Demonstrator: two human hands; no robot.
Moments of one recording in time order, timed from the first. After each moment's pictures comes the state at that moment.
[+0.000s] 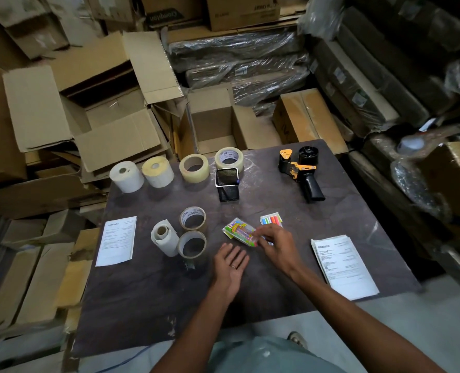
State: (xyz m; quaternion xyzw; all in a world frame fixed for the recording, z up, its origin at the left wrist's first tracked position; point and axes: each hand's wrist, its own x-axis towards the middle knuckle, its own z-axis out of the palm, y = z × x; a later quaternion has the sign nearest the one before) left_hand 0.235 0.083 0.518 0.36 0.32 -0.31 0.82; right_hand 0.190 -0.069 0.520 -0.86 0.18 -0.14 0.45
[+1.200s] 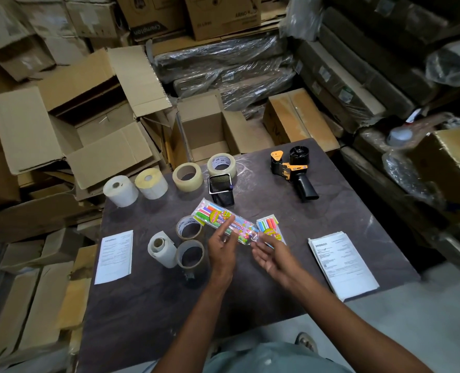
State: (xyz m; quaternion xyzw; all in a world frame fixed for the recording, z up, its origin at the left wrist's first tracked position) left_hand 0.262 0.067 0.545 0.66 -0.02 -0.16 0.74; right_hand 0.177 -0.041 0.562 -0.25 0.40 -0.06 0.88
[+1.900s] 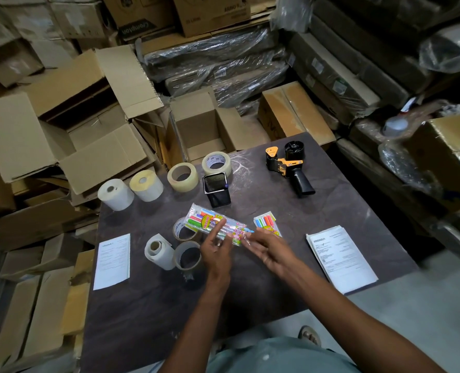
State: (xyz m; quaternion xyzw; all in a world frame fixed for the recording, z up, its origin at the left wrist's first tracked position) left_hand 0.257 0.071 0.544 0.62 0.02 -0.14 0.77; right_hand 0.191 -0.044 0.573 -0.20 0.40 -0.08 0.89
